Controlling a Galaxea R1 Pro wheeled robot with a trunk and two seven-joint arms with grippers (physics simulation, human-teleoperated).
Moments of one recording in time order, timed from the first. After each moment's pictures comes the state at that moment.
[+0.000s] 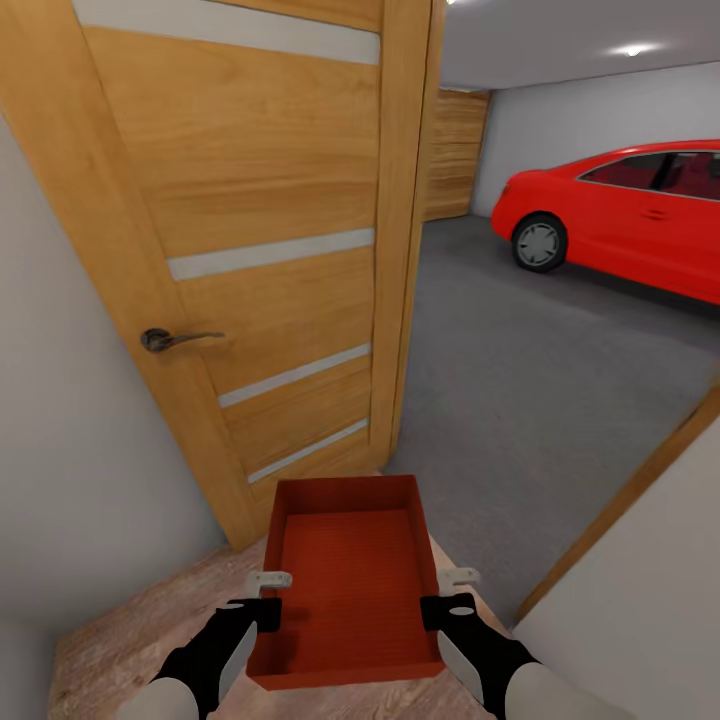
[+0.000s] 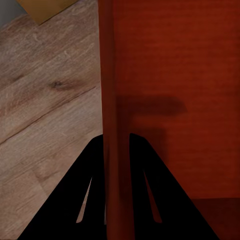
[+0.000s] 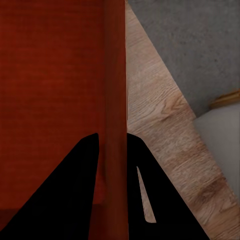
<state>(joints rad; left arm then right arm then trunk) -0.55 -0.08 0.02 -0.43 -0.02 0.27 0.10 -0.63 0.08 0.55 -0.29 -0.44 0.11 -0.29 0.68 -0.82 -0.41</state>
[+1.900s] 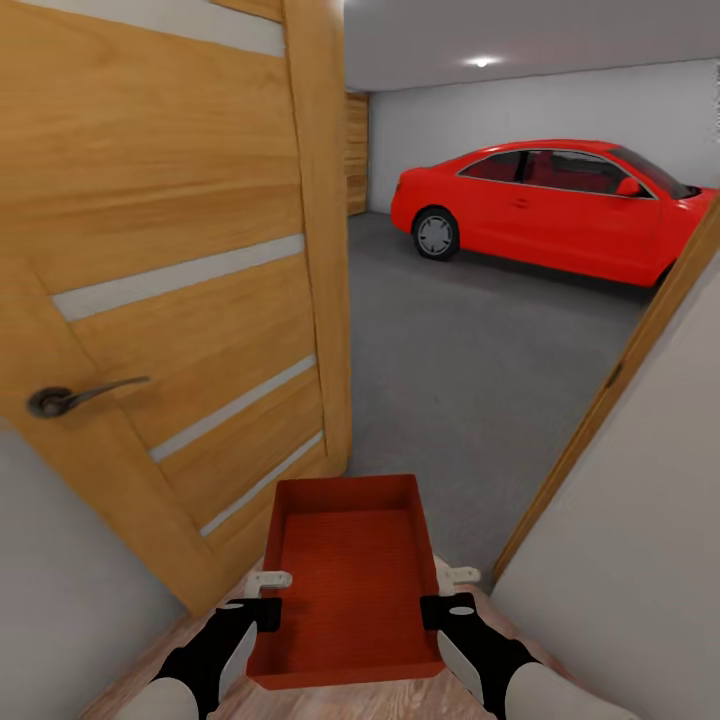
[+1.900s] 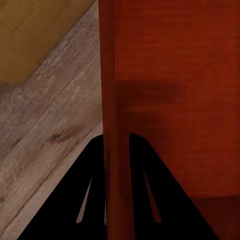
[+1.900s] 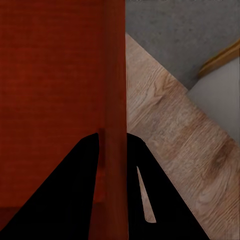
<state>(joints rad) -0.55 -0.08 0.02 -0.43 -0.02 0.27 0.10 -0.63 0.08 0.55 -0.29 -0.44 0.11 -0.29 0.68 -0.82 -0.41</state>
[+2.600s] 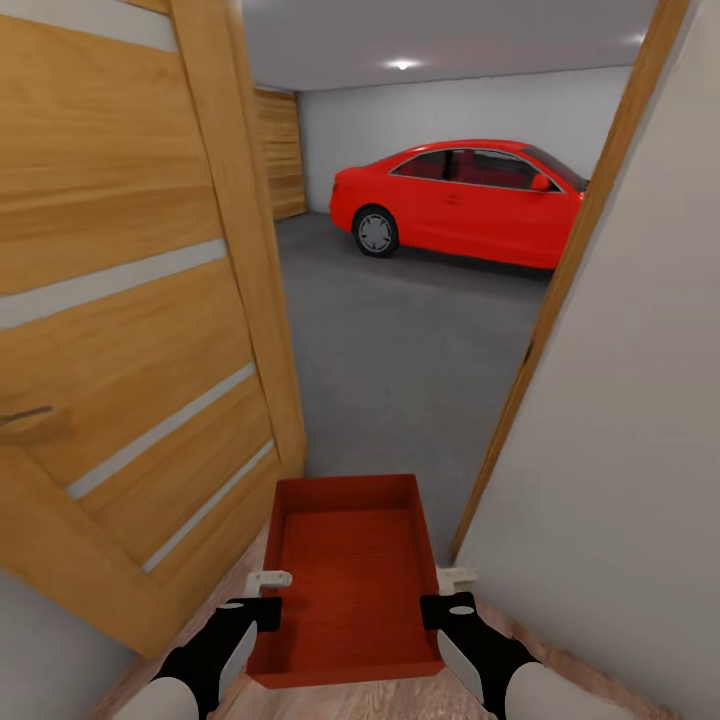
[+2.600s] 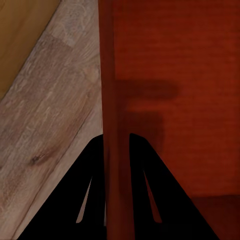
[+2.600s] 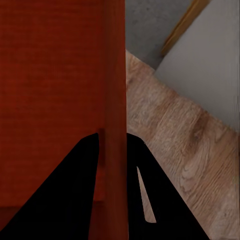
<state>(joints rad) -0.55 -0.08 0.02 -0.43 -0.02 0.27 0.10 -0.63 0.08 0.55 -0.29 -0.44 0.11 -0.29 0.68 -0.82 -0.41</state>
